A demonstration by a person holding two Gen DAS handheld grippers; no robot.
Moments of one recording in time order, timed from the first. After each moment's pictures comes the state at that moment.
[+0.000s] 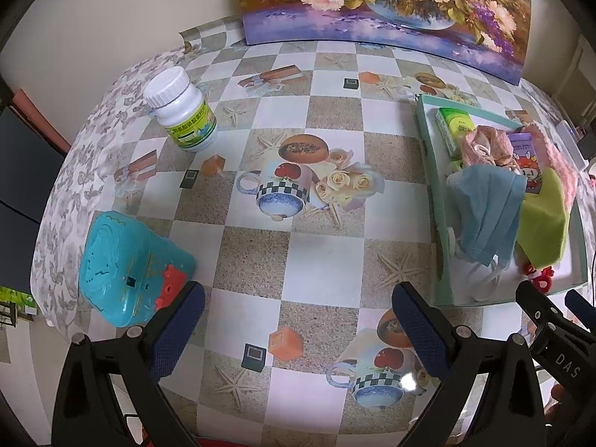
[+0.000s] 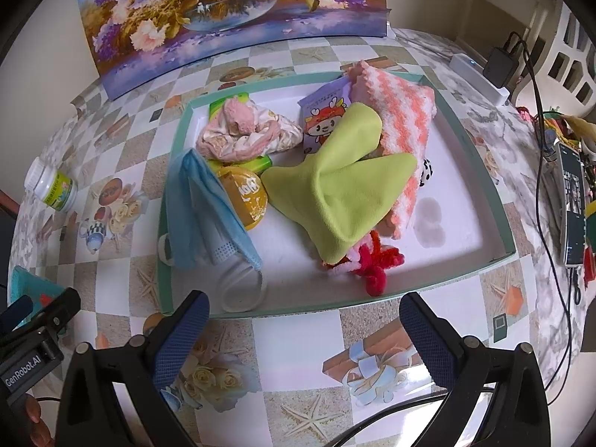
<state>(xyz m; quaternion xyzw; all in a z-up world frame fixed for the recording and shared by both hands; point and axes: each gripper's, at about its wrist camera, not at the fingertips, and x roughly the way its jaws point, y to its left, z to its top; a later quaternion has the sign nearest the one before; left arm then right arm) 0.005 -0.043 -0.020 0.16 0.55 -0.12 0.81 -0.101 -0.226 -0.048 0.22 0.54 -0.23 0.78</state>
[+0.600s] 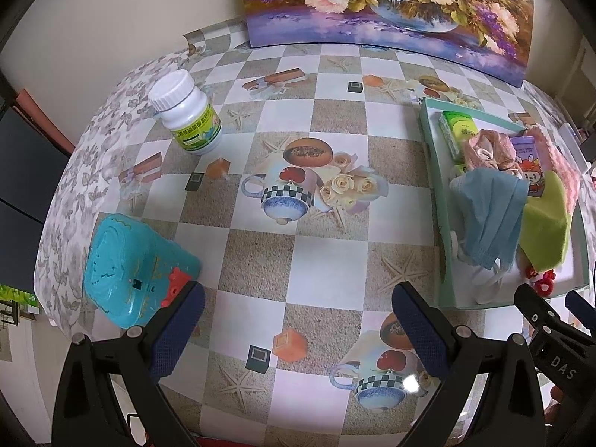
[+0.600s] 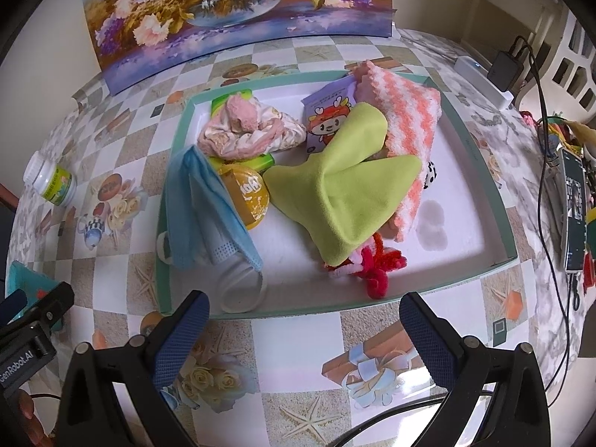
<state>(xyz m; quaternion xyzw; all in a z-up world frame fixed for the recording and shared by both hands) 0.006 -0.042 -0.017 0.16 0.55 -0.11 0.81 -0.098 -0.226 -0.051 0.21 0.55 -0.22 0.78</state>
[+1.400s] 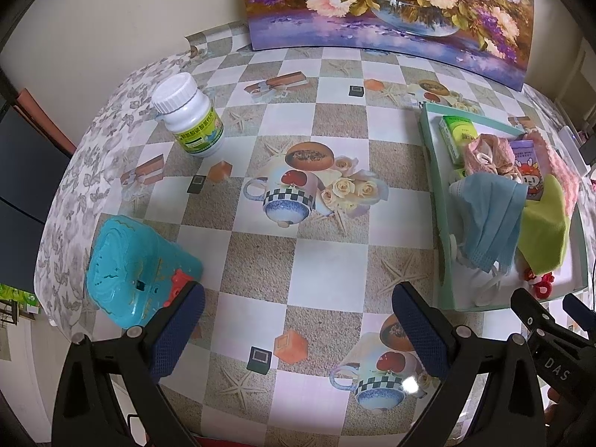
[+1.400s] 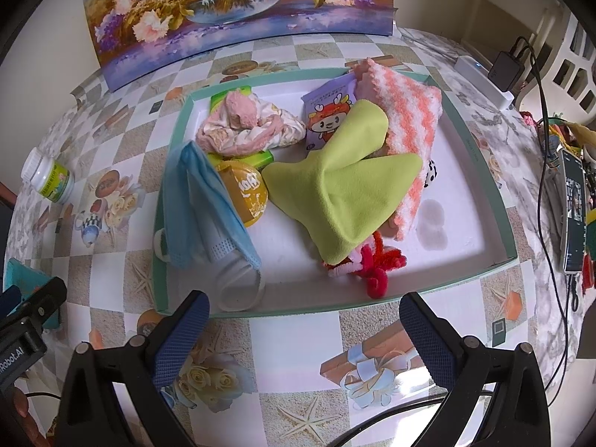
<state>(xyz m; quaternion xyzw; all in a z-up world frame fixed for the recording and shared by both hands) 0.006 -0.041 -0.014 0.16 0.54 -0.11 0.82 -0.099 -0.226 -0.054 0.20 0.55 -0.22 0.78</state>
